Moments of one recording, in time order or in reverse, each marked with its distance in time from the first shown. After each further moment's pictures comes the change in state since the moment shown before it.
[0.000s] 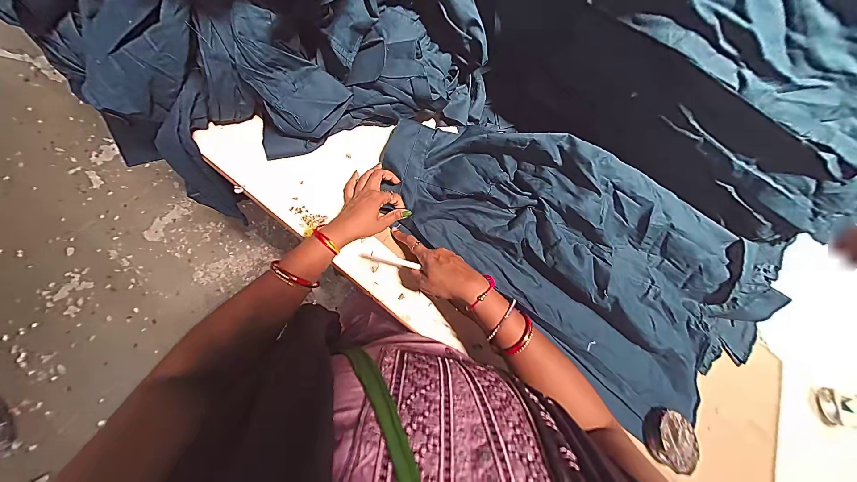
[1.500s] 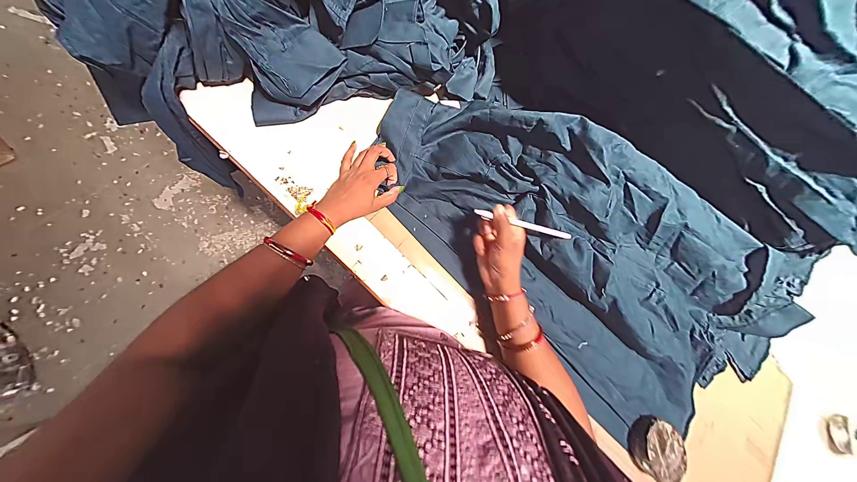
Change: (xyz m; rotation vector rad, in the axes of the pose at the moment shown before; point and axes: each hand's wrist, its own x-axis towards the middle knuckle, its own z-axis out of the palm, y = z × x) left_hand 0.003 0.000 0.017 0.179 0.092 0.084; right_hand -0.003 0.097 0.036 1.424 1.018 -0.487
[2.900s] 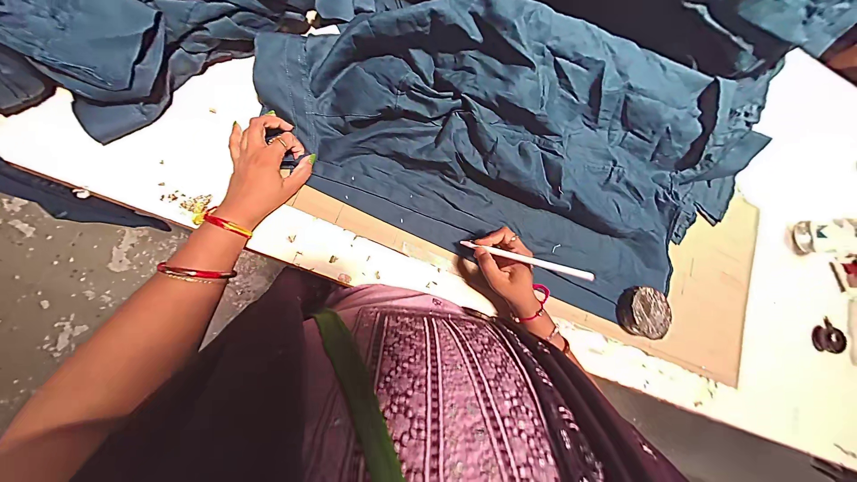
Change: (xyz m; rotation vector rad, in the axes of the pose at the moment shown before) left_hand 0.000 -0.004 0.000 0.045 -0.026 0.042; right_hand -0.128 0.003 -0.115 -0.414 0.022 -0.285
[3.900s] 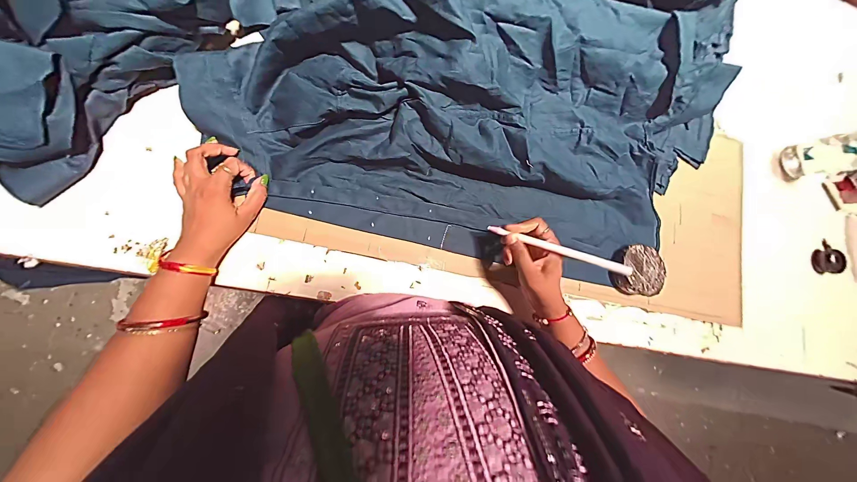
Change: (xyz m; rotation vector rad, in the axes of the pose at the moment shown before) left_hand -0.003 0.002 -0.003 0.021 -0.011 0.017; right_hand -0.028 -0.018 -0.041 0.093 0.295 0.174
